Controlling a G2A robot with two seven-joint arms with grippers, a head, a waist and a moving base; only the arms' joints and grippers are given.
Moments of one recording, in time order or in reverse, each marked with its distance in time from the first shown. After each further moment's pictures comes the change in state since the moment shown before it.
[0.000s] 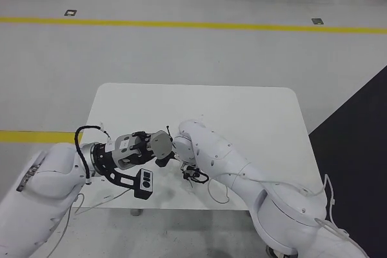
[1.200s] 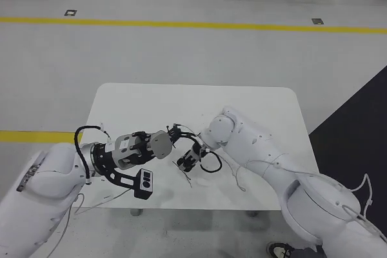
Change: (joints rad) left arm 0.000 0.000 0.000 0.000 0.000 0.000 0.000; right arm 0.011 0.281 0.029 -0.137 0.604 -0.215 -0.198
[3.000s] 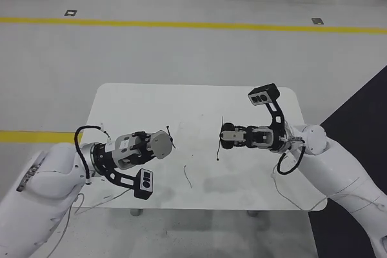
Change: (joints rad) left arm 0.000 0.000 0.000 0.000 0.000 0.000 0.000; right arm -0.380 0.626 0.412 -0.798 1.058 -0.077 -0.077
